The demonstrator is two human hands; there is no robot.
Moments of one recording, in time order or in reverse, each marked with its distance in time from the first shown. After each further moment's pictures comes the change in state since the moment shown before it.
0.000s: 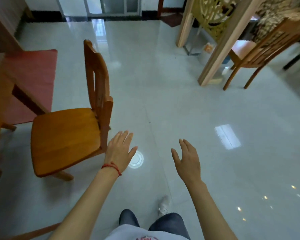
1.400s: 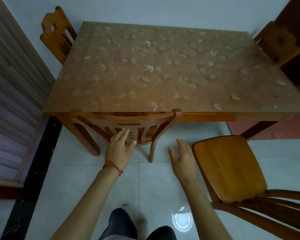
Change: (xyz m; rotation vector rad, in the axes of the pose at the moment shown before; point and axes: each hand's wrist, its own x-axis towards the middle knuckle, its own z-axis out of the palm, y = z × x) left_hand -0.358 -0.040 -0.067 -0.267 0.975 -1.809; right_hand -0.177 -0.293 0.158 -0.024 -1.051 -1.398
